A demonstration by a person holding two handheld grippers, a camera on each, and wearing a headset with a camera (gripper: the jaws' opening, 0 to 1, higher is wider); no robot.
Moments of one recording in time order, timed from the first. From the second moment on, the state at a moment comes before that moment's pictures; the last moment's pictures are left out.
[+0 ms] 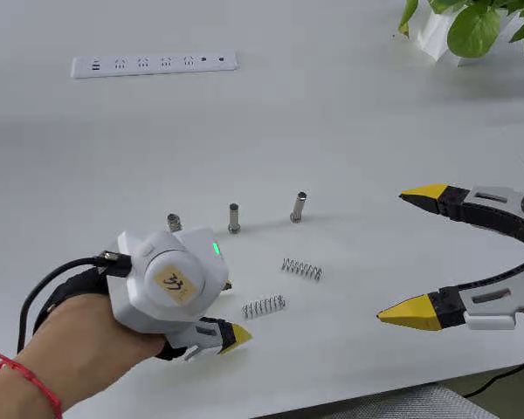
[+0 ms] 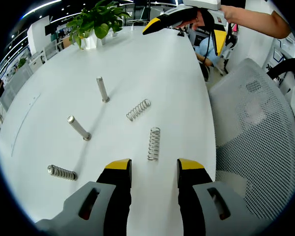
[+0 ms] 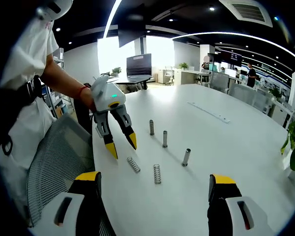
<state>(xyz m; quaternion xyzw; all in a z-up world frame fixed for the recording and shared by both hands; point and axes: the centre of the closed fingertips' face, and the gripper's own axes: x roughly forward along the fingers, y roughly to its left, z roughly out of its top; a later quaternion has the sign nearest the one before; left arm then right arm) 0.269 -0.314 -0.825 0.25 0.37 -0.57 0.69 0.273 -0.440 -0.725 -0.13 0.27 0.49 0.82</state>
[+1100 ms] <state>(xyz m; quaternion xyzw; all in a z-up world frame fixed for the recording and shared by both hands) 0.275 -0.324 -0.846 0.31 0.39 -0.56 0.66 0.269 -0.447 -0.730 -0.12 0.28 0.47 0.83</state>
